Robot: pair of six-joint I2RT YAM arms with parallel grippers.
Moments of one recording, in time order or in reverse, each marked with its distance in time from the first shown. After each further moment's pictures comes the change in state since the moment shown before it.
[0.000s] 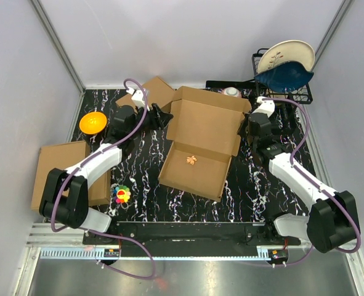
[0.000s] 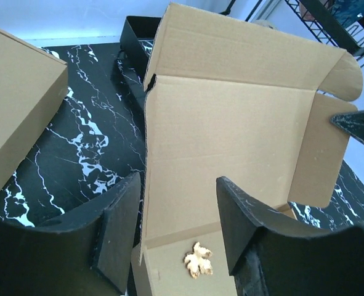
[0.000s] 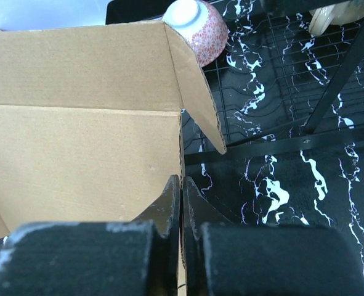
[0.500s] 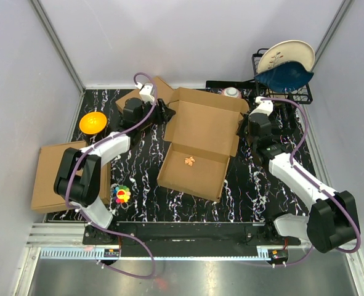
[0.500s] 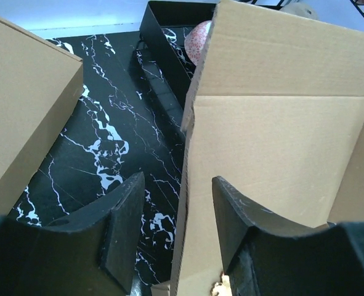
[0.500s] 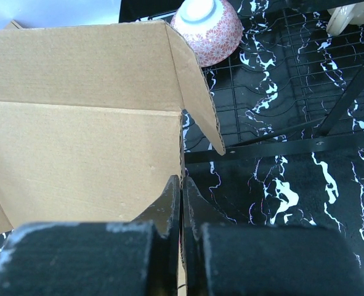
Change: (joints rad) left arm 0.011 0.216 0.143 0.003 -0.010 0.051; right arm 0.000 0.000 -0.011 0.010 -0.049 -0.010
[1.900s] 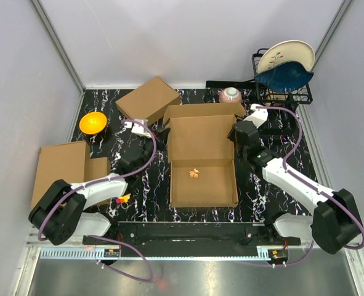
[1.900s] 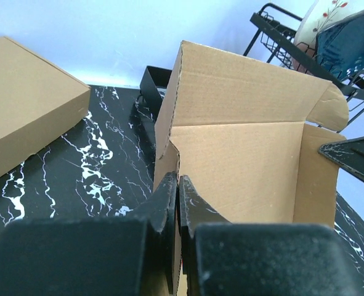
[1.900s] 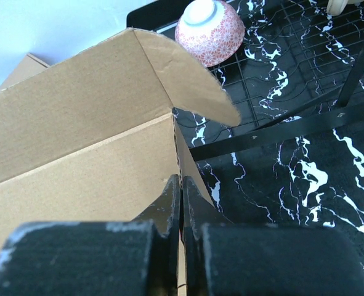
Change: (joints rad) left arm -0.286 -0.346 -0.543 0.509 -0.492 -0.061; right arm 0.168 -0.005 -0.026 0.021 0.231 0.164
